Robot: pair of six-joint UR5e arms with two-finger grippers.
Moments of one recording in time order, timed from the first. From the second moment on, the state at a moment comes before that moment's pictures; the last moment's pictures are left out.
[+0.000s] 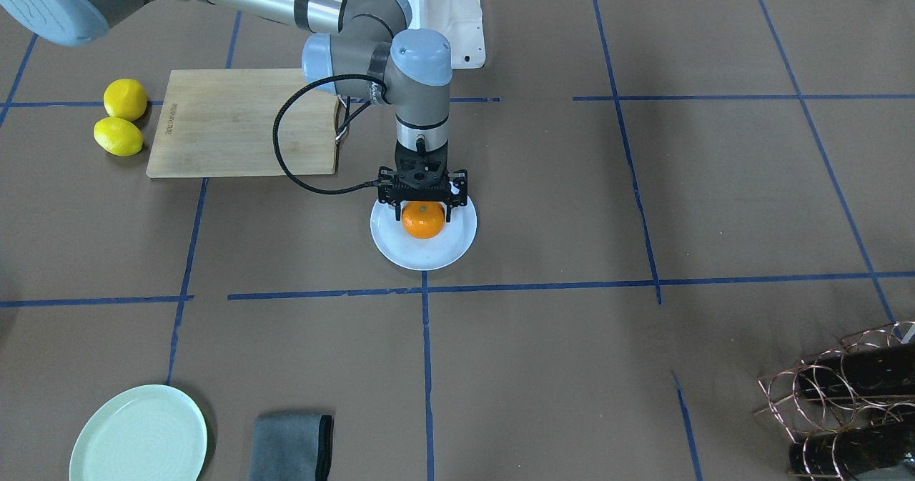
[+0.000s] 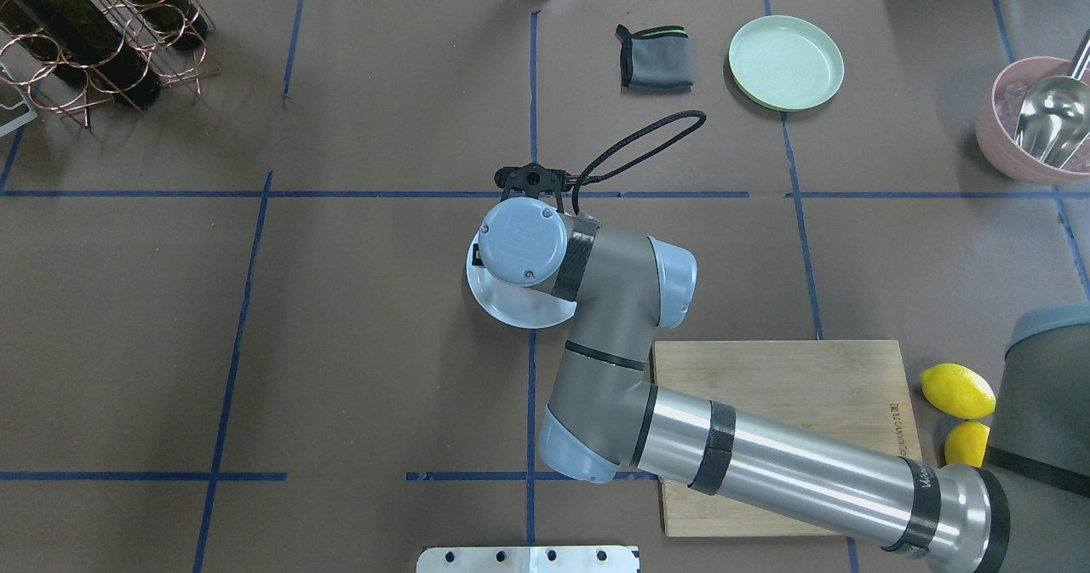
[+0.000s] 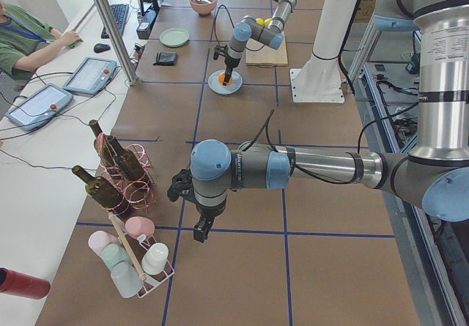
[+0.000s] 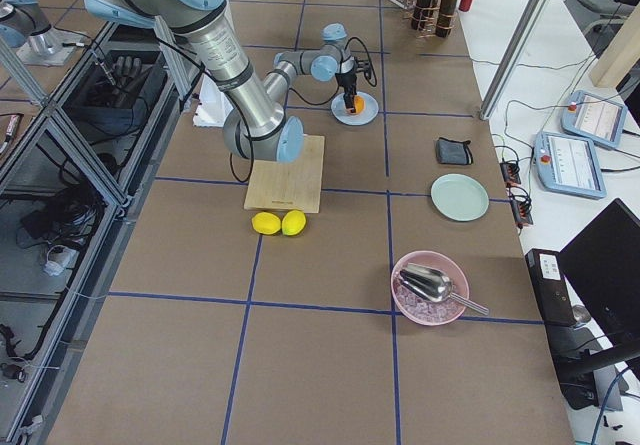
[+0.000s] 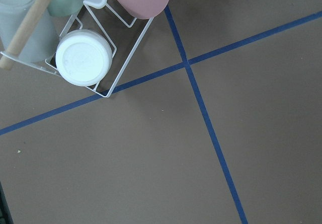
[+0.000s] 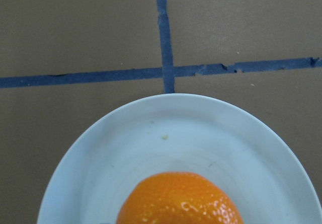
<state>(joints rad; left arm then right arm) -1.69 -1.49 -1.75 -1.49 -2.31 0.42 0.42 -0.72 1.38 -1.44 1.56 1.35</state>
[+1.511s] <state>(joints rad) -1.69 -1.49 -1.75 -1.47 -2.32 0.40 1.20 -1.27 1.73 -1.57 2.21 0.16</state>
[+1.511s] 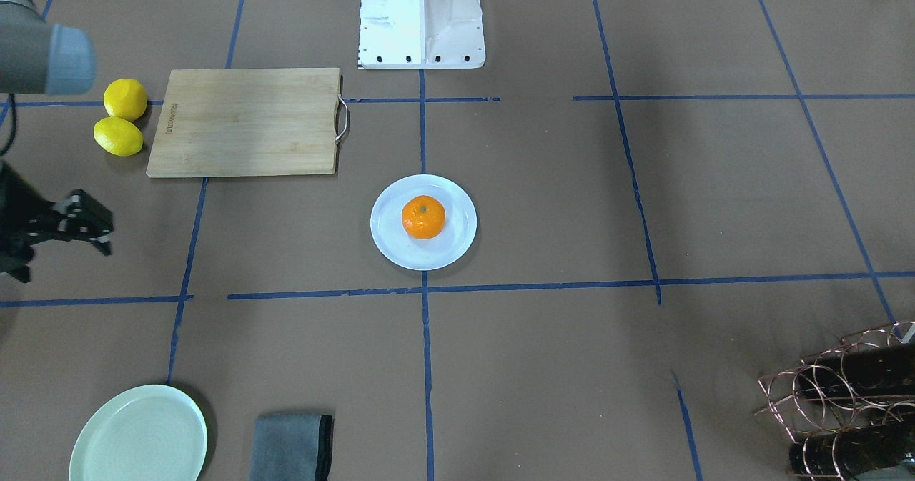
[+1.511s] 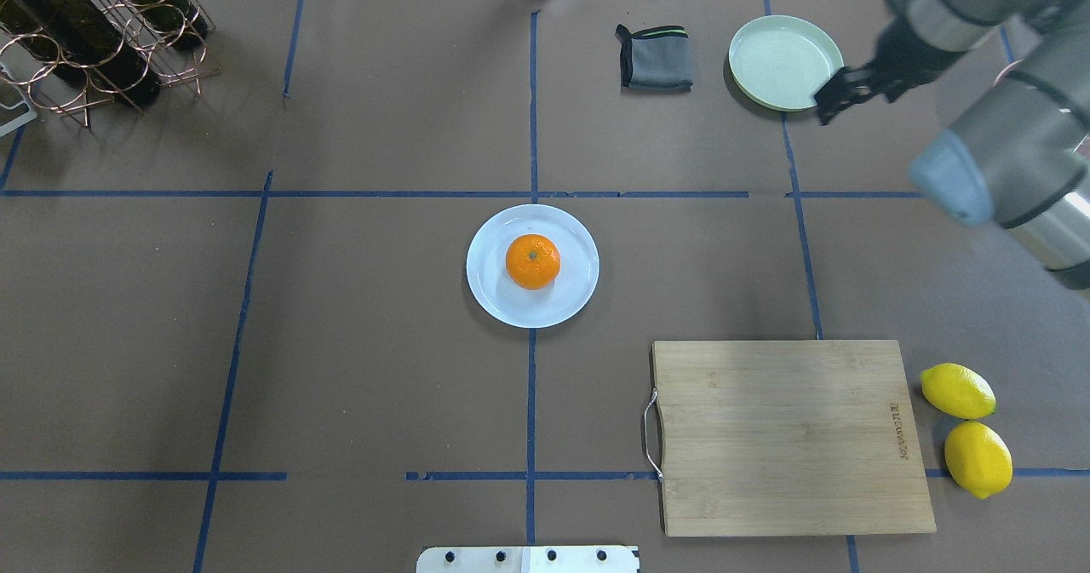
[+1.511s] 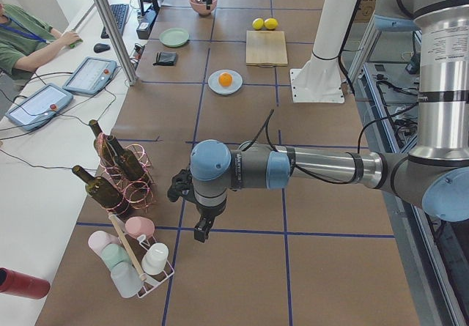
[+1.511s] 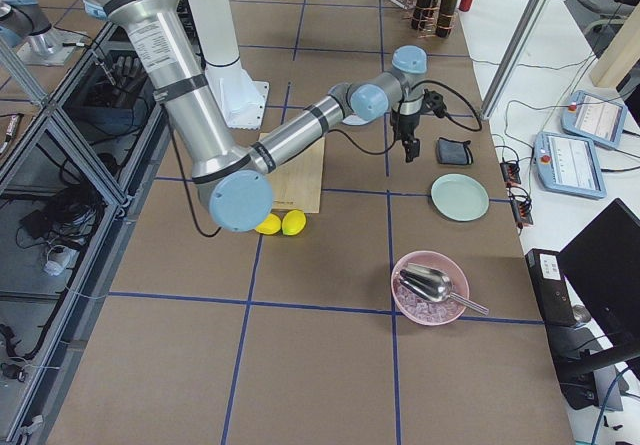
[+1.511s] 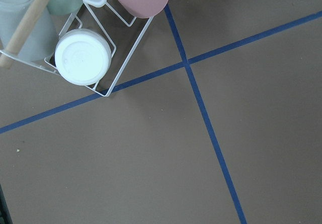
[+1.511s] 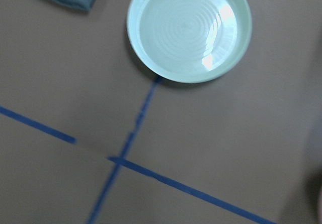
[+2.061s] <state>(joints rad) -1.69 -1.49 -1.77 -1.44 -2.33 0.30 1.53 -1.66 1.69 -1.51 2.24 -0.26</state>
